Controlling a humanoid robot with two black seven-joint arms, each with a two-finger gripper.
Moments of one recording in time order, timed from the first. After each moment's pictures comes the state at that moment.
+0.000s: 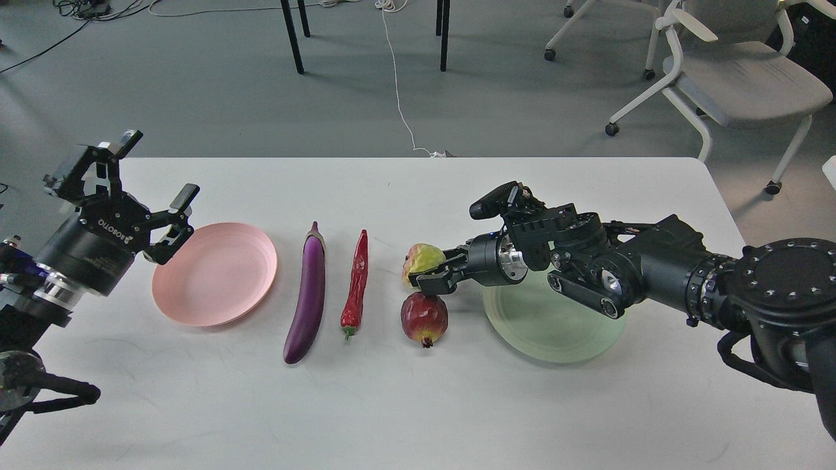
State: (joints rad) left arm -0.01 0.63 -1.29 -1.46 0.41 -0.42 -0.31; right arm 1.14 0.00 -0.36 0.57 -1.30 0.16 0.49
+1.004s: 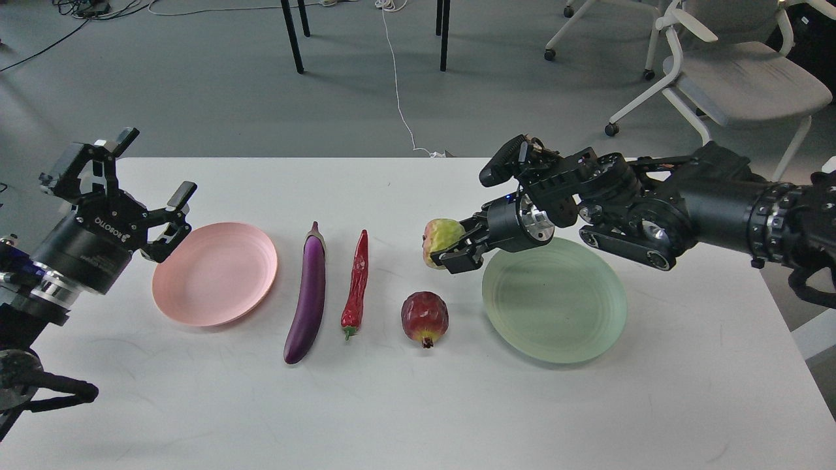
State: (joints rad) left arm -0.01 0.63 -1.29 -1.46 0.41 -0.42 -0.31; right arm 1.41 -0.22 -0.55 0.85 -1.33 0.18 0.49
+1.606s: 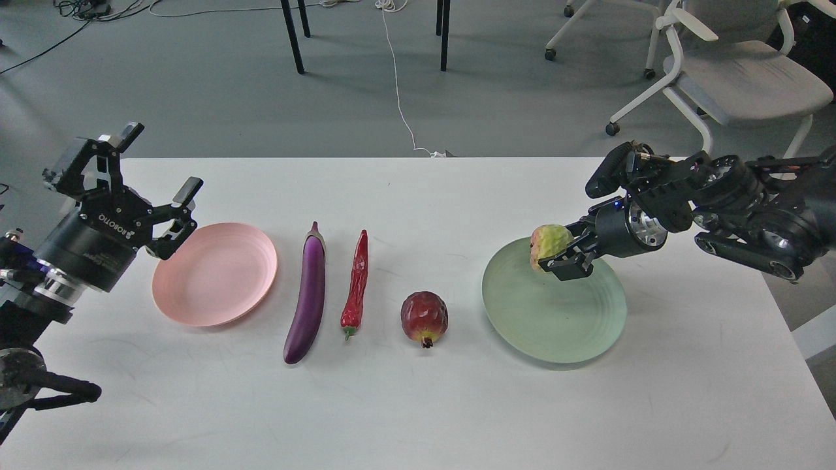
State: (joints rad) left arm -0.01 0.63 -1.29 -1.49 0.41 -0.42 -0.31; right arm 1.38 -0.45 -0.58 0.93 -1.53 0.18 0.49
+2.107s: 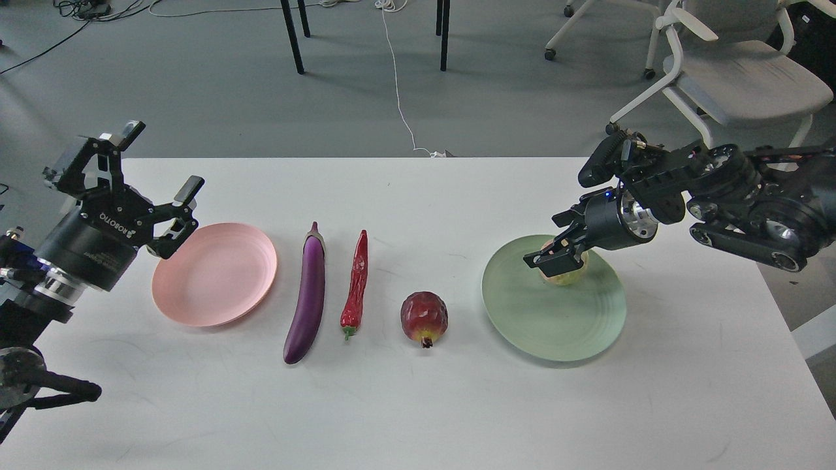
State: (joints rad) left arm -0.01 0.63 -1.29 -1.50 0.41 -0.42 -0.31; right arm 1.49 -0.46 -0.54 1.10 -1.47 0.22 0.49
